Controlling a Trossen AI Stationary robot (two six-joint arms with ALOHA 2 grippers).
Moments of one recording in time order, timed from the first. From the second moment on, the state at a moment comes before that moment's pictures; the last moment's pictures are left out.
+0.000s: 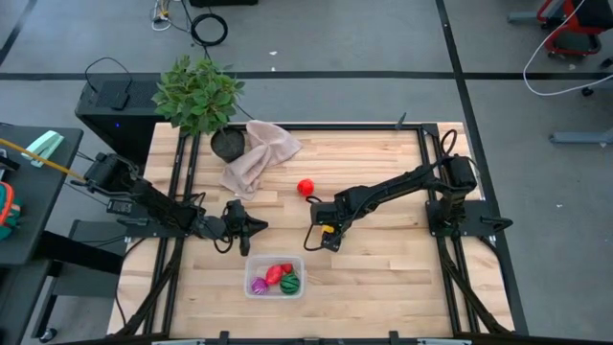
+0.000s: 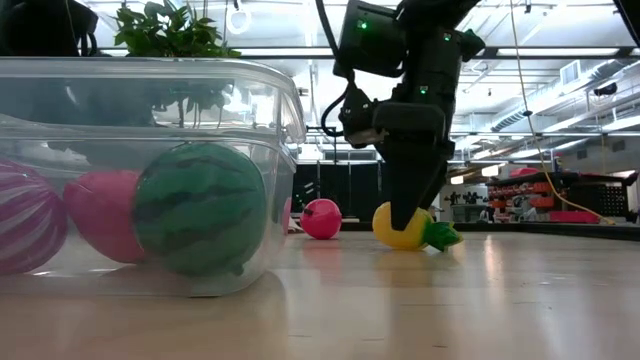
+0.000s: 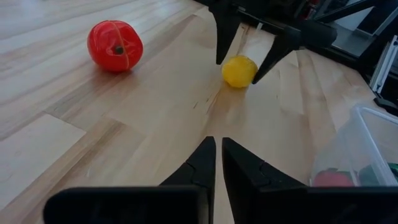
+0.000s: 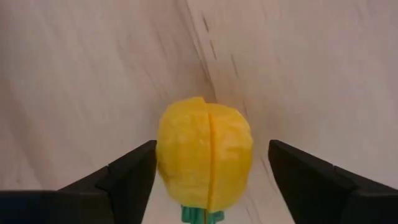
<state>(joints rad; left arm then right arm) -0.40 1.40 0.15 0.88 -0.56 -0.57 0.10 1.90 1.24 -0.68 0.00 0.50</state>
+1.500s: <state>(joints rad) -0.40 1.40 0.15 0.89 -0.56 -0.57 0.36 1.86 1.76 -1.06 -0.04 0.53</state>
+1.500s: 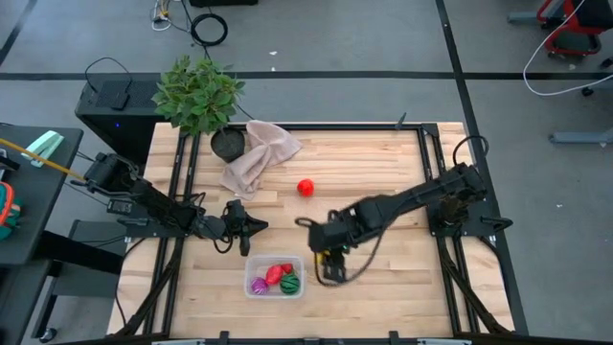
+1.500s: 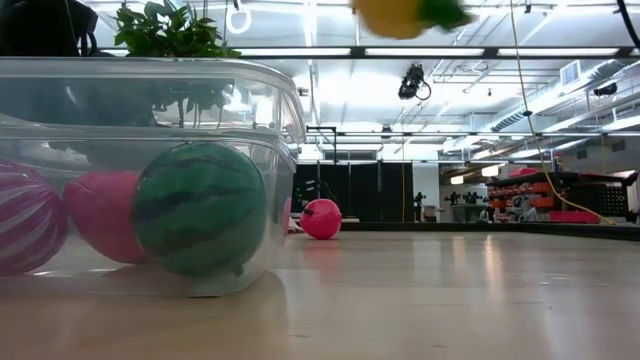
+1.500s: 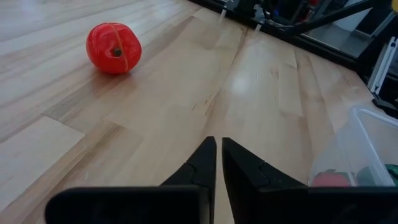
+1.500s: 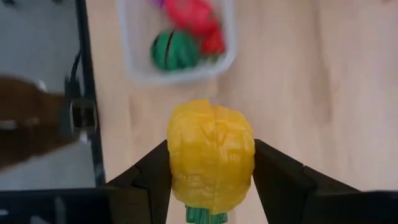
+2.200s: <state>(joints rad) -0.40 1.40 0.15 0.89 -0.56 -0.57 0.45 1.90 1.76 -0.88 -0.03 0.62</state>
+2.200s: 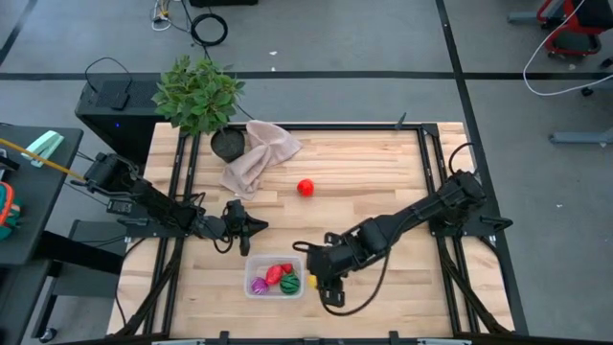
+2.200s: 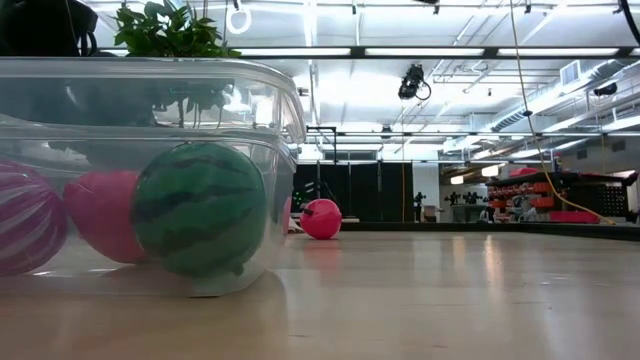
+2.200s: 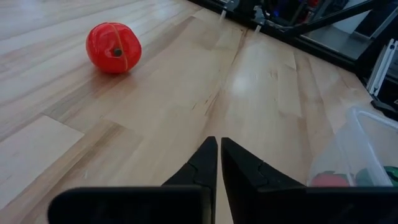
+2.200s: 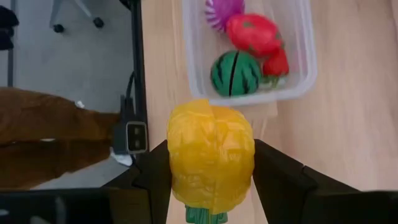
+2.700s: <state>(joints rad) -0.40 1.40 0.15 0.89 -0.55 -0.59 0.38 2.23 2.21 -0.94 -0.06 0.37</state>
